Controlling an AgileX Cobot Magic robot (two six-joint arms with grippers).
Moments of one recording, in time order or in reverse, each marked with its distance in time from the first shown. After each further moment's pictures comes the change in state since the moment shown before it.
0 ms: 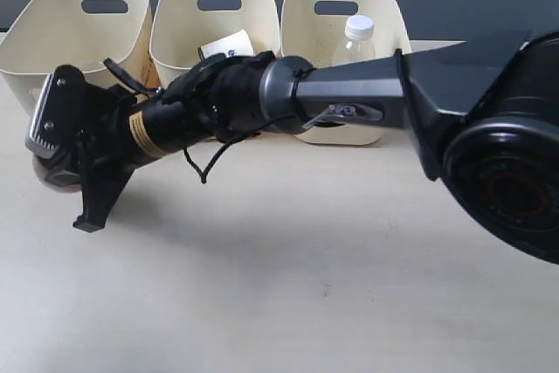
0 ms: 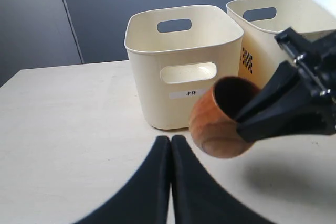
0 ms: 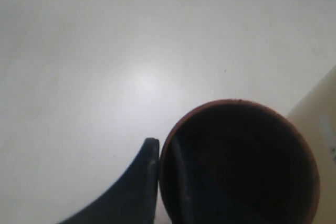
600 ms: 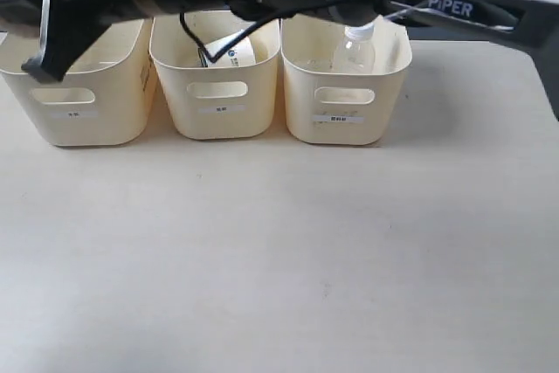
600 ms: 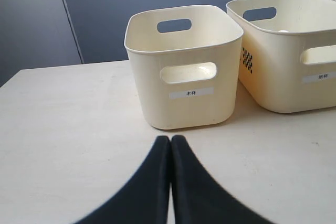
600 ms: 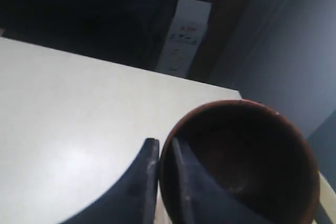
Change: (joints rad) left arm 0.000 0.000 0.000 0.000 0.000 0.002; right arm -0.074 -0.177 -0.157 0.000 0.035 0.105
